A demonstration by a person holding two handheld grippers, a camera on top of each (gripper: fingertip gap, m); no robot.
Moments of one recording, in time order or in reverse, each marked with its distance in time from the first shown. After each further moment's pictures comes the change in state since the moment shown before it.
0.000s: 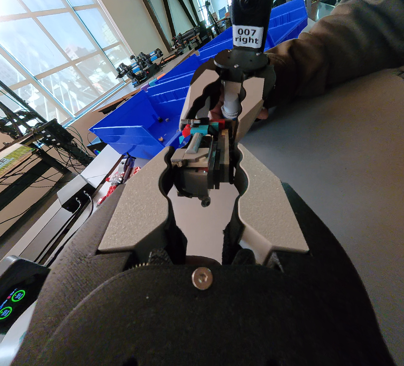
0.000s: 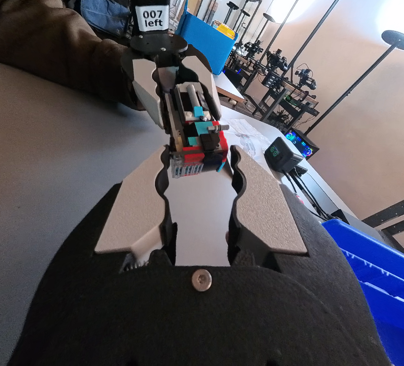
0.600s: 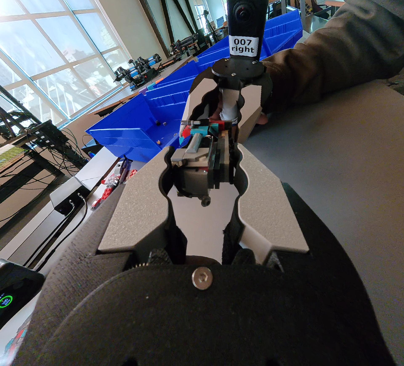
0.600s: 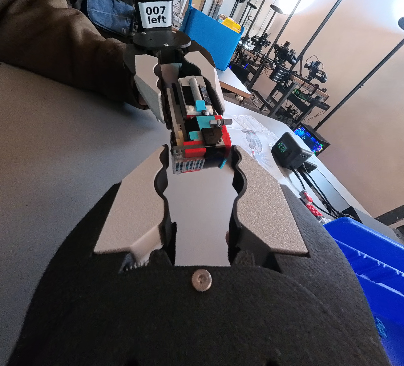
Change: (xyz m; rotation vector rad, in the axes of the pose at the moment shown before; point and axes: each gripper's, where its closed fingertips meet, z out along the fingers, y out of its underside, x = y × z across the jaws) left arm 0.002 -0.003 0.000 0.028 0.010 -0.028; right arm -0.003 0.004 0.002 -0.018 -0.028 0.032
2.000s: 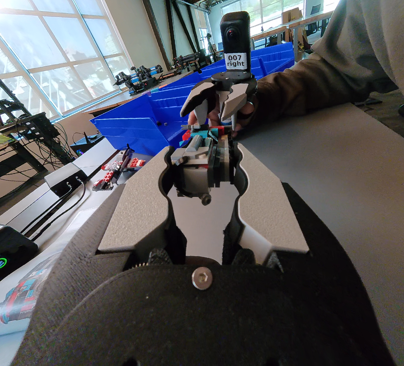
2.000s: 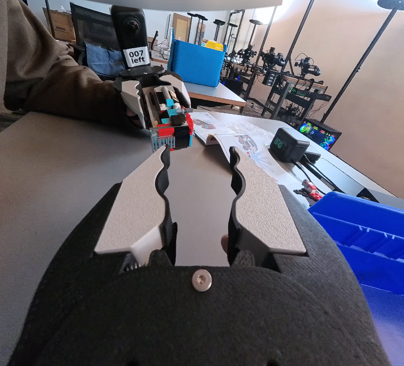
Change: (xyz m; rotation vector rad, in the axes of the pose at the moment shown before) left arm -0.010 0.007 -0.042 0.079 -0.001 -0.119; right arm 0.024 -0.004 -0.013 0.099 0.042 0.203
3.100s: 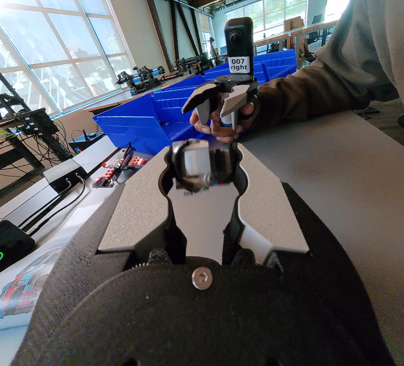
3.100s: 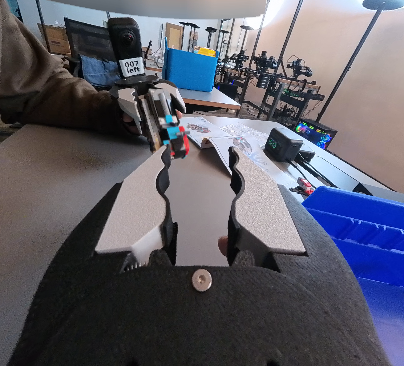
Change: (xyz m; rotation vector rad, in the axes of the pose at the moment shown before) left arm -0.006 0.000 -0.002 0.014 -0.011 -0.038; right arm 0.009 -0.004 -0.003 0.028 0.031 0.038
